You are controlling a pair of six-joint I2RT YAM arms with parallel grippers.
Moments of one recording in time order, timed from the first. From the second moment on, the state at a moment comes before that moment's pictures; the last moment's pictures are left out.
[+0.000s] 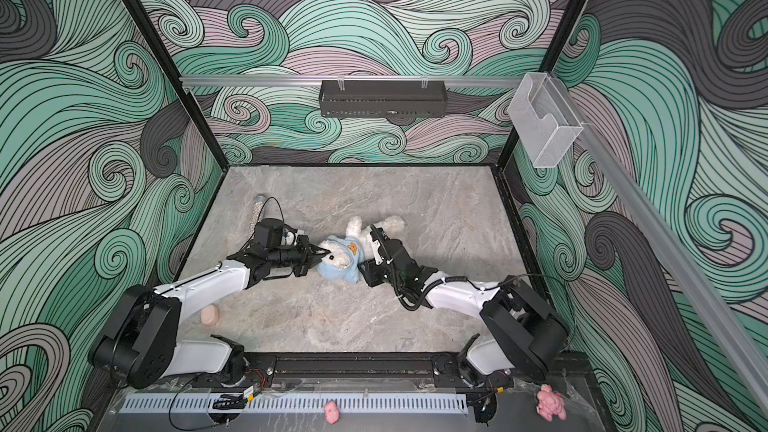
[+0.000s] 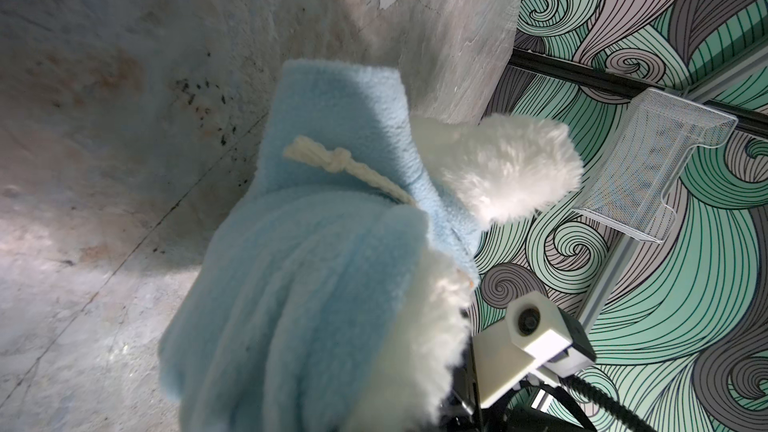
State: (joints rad) left arm -0.34 1.35 0.59 0.07 0.68 -1.32; right arm 0.80 1.45 0.59 0.21 -0.09 0.45
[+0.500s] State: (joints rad) left arm -0.35 1.35 0.61 0.06 0.68 -1.32; right arm 0.82 1.52 0.58 0.32 -0.11 0.49
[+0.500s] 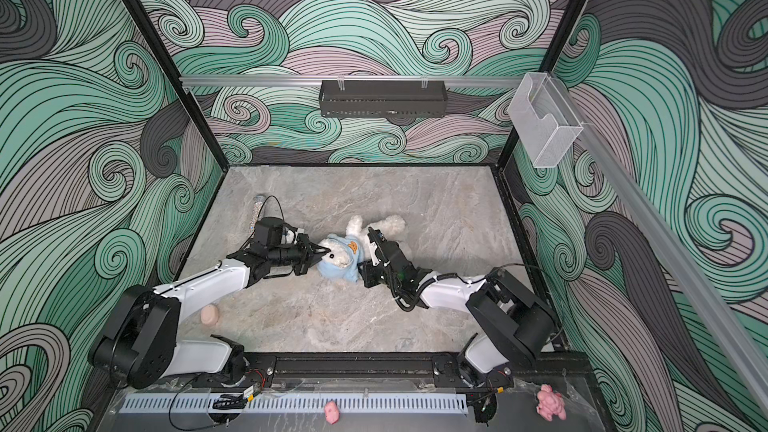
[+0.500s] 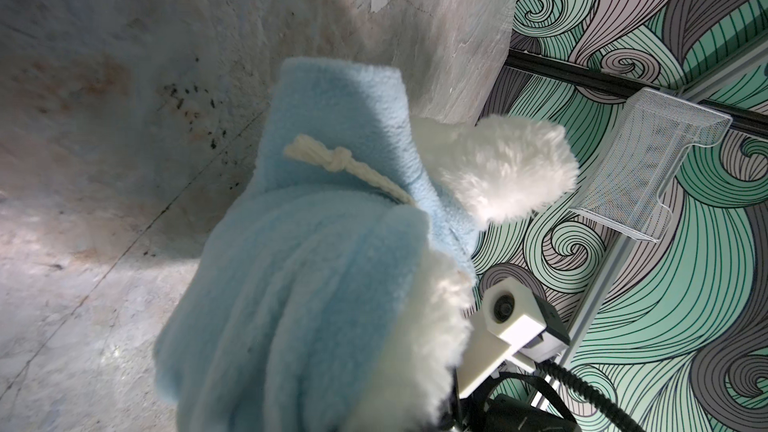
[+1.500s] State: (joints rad) left arm -0.31 1.22 0.51 0.18 0.85 -1.47; right arm 0.64 1.03 0.51 -0.03 0.13 0.39
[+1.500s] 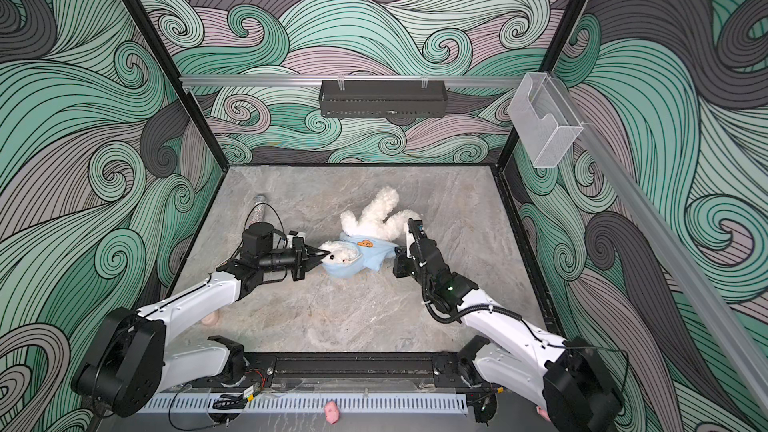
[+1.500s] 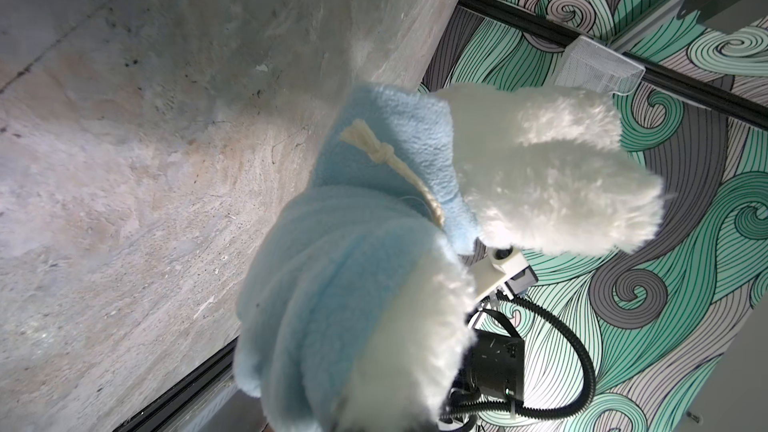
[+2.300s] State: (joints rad) left arm -0.39 1.26 0.67 -0.04 0.76 -1.09; right arm 0.48 1.21 0.52 -0.01 -0.22 0.31
